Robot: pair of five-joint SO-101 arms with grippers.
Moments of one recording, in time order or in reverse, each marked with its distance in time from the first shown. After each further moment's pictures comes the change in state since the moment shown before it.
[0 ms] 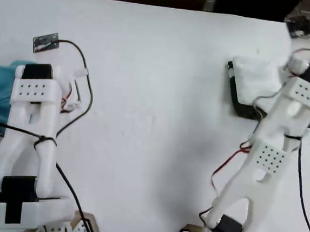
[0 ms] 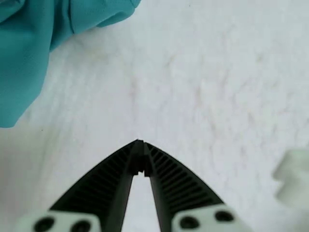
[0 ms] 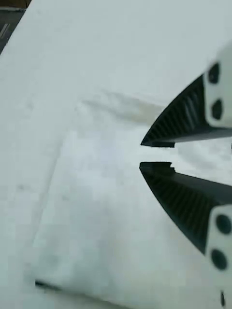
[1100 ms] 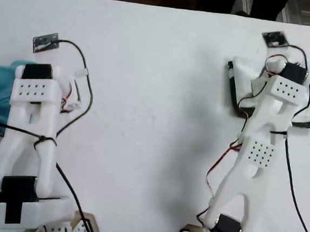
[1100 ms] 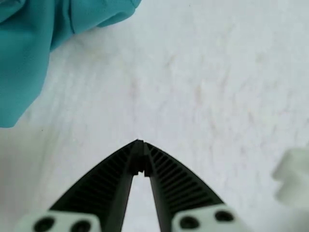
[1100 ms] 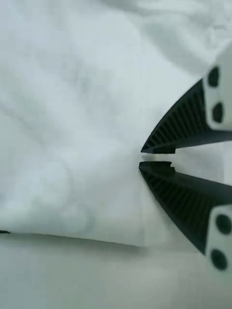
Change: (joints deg) left arm 0.0 0.0 0.0 0.0 0.0; right arm -3.2 7.0 -0.4 10.0 -12.2
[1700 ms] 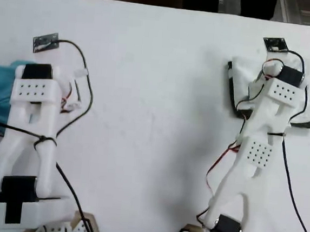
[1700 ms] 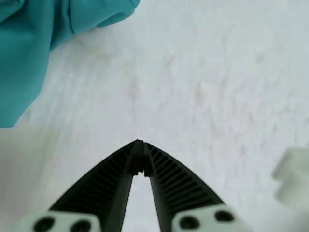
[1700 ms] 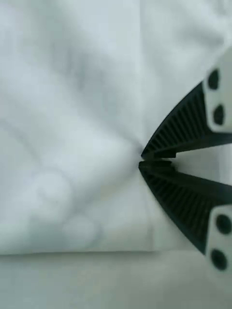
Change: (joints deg) left arm 0.0 0.0 0.0 0.0 0.0; right arm 0.0 6.4 -0.9 0.0 -4.4
